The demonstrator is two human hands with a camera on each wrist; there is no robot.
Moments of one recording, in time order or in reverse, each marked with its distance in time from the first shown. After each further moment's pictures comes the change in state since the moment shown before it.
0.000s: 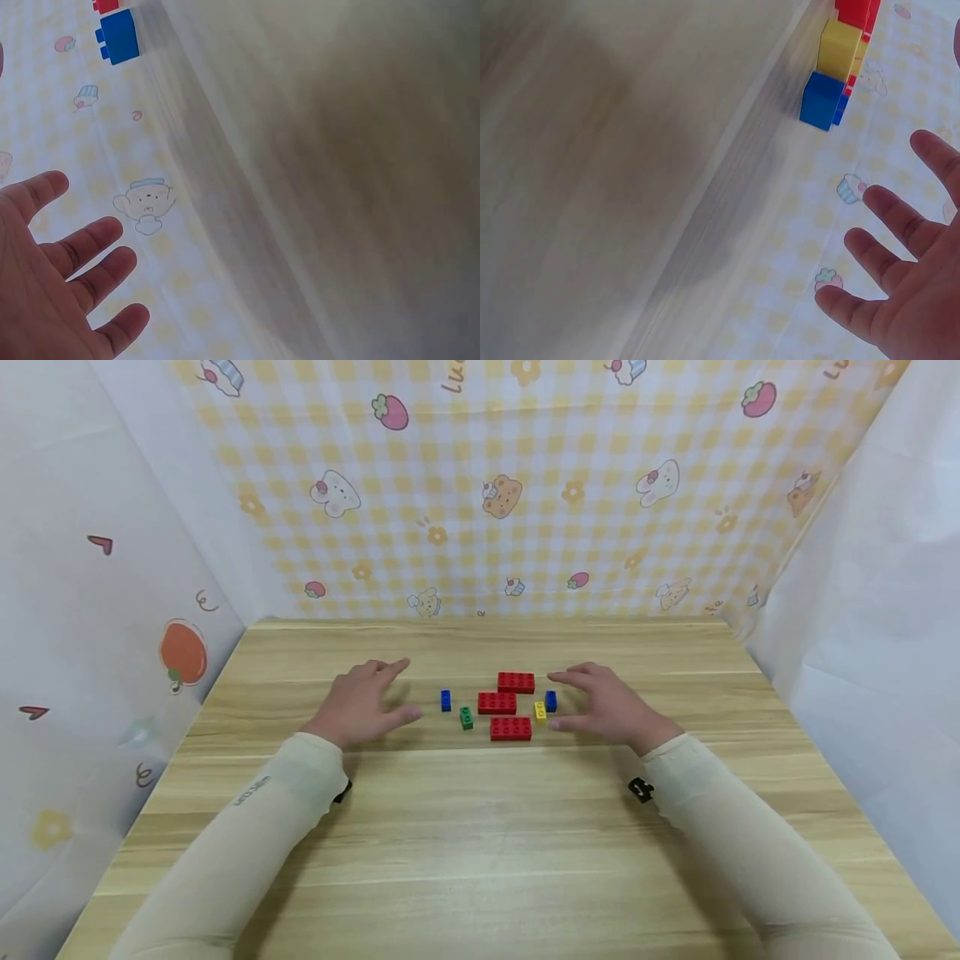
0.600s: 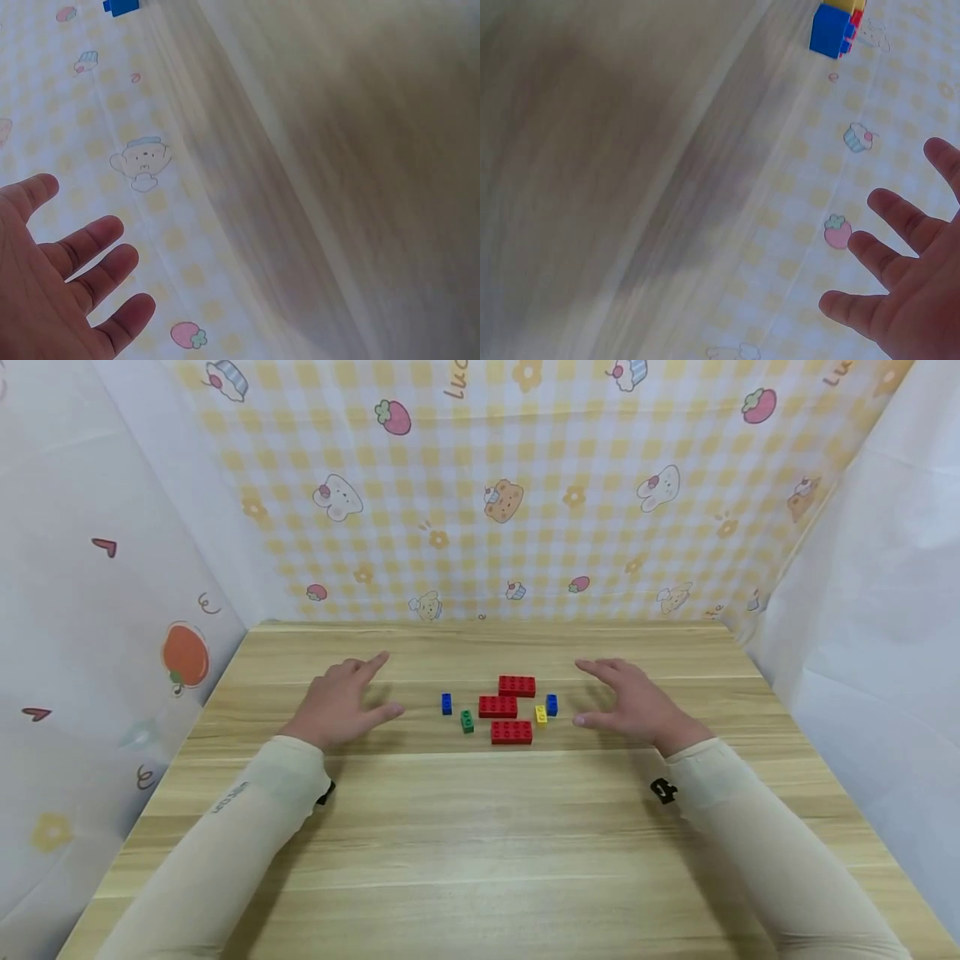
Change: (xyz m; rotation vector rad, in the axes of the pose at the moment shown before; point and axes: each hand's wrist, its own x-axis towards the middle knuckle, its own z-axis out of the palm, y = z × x) left_hand -0.010 -0.021 -0.013 0.015 0.023 -0.044; right_hand -0.013 0.027 -0.019 0.007 0.037 0.029
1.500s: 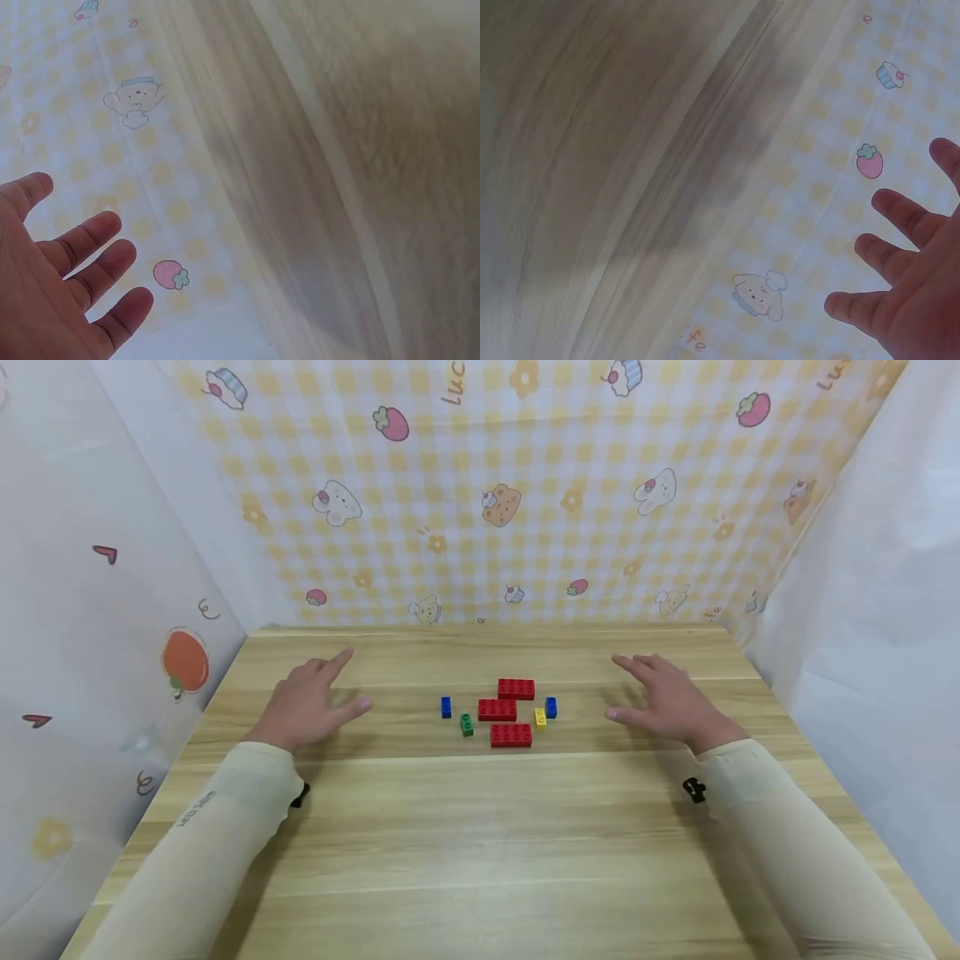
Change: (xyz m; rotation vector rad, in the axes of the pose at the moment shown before) left_hand -0.017 -0.030 -0.022 -0.002 0.039 -0.041; right_hand -0.020 0.038 -0.023 -0.151 0.057 0.020
